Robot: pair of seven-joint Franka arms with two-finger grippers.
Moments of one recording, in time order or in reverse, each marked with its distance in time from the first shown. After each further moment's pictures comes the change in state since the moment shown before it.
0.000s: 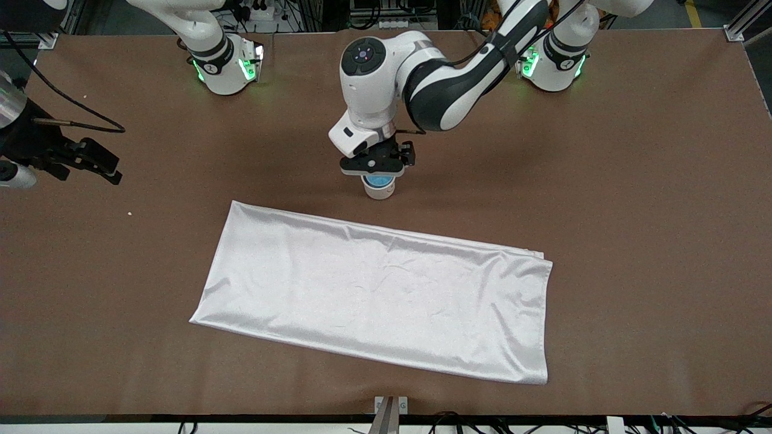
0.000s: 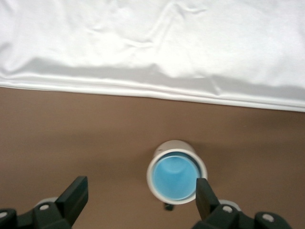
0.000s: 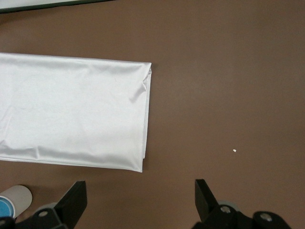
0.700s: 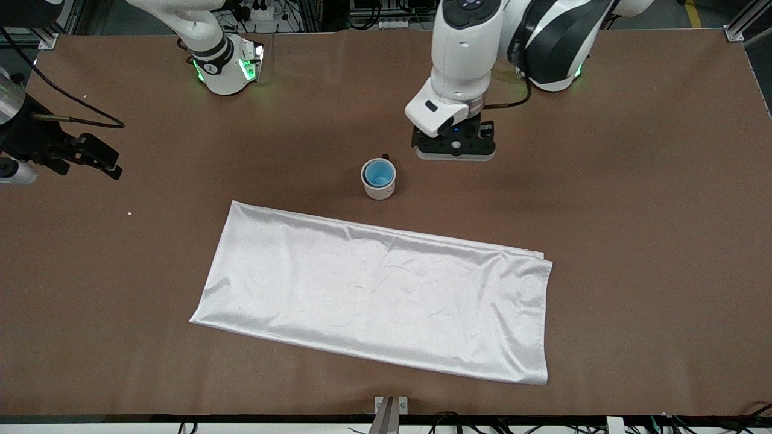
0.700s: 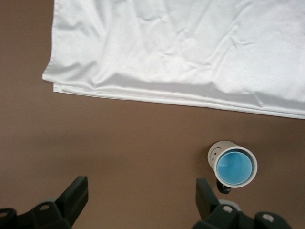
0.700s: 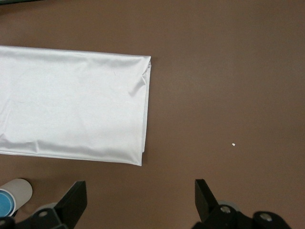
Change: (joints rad) left arm 0.019 -0.373 0.258 -0.219 -0.204 -0.056 0.276; right arm 0.000 0.000 0.001 0.008 0.002 -0.034 -0.002
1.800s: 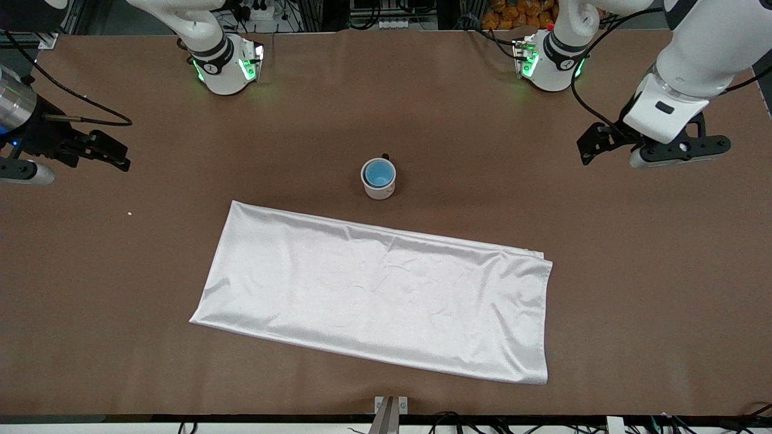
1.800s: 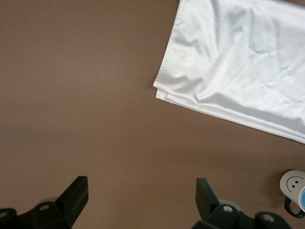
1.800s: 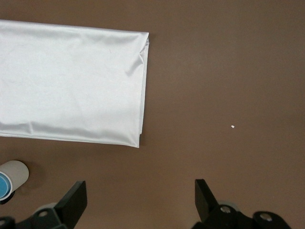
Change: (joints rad) left arm 0.006 -0.253 0.455 -0.165 -0.026 -0.071 0.272; right arm 0.004 0.008 0.001 -0.001 0.003 -0.081 -0.001
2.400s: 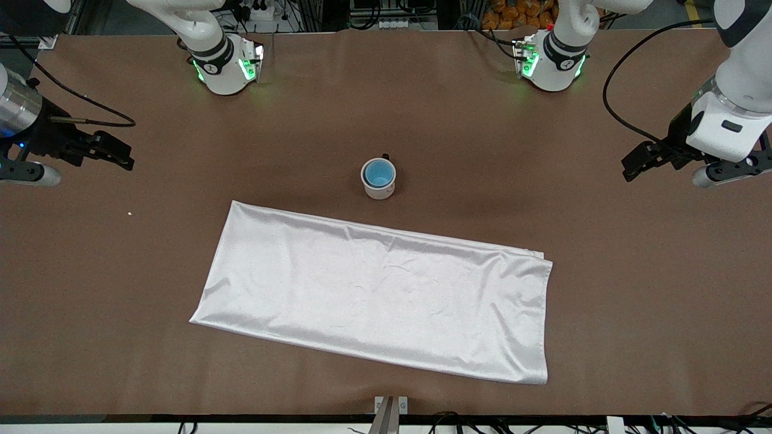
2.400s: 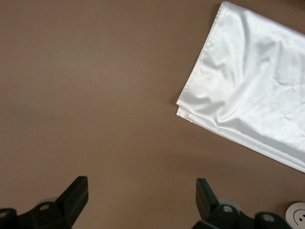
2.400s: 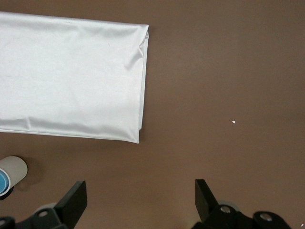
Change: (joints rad) left arm 0.102 0.054 0.022 0.065 -0.012 0.001 0.000; right arm 0.000 0.001 0.000 -0.017 0.002 -0.008 0.000
